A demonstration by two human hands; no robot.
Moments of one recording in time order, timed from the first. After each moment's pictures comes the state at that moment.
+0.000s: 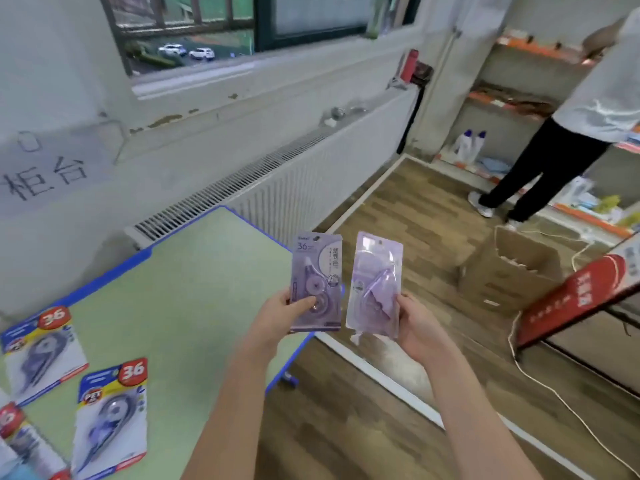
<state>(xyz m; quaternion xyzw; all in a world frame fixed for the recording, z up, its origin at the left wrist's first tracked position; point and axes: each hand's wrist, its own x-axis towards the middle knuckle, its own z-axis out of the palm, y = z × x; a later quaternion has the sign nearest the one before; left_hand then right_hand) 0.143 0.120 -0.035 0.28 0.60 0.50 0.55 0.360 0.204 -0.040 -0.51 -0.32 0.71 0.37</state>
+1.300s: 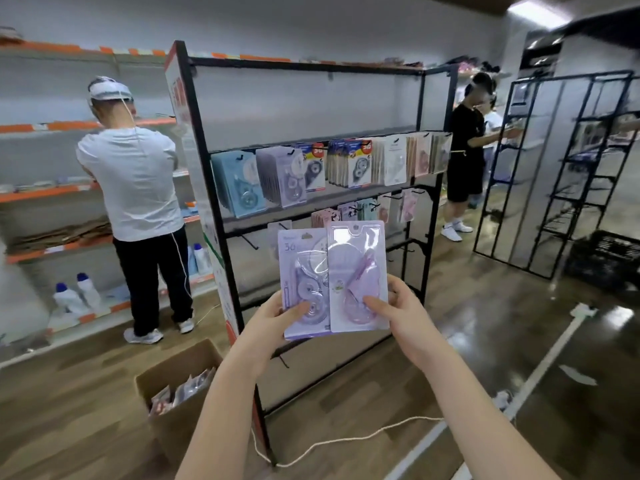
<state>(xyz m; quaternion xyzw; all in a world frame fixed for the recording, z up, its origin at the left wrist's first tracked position) 0.987 0.432 0.128 0.69 0.18 0.22 0.67 1.147 0.277 0.111 -0.58 -0.29 0.24 0.72</state>
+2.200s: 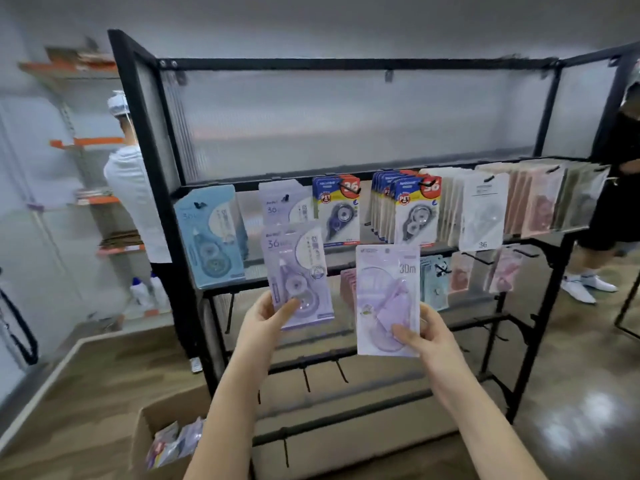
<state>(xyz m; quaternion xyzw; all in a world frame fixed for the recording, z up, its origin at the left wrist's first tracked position) 1.264 0.599 0.146 0.59 0.28 0.45 0.61 1.466 0.464 0.116 -0.50 -0.35 0.32 0.72</state>
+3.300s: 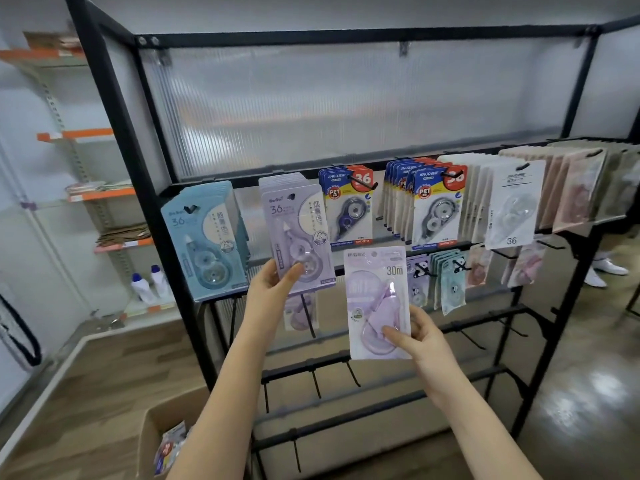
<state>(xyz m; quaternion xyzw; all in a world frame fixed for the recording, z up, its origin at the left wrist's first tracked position) 1.296 0.674 0.169 0.63 0.29 0.49 0.52 1.468 0.528 0.096 -0.50 -0.34 0.34 0.72</state>
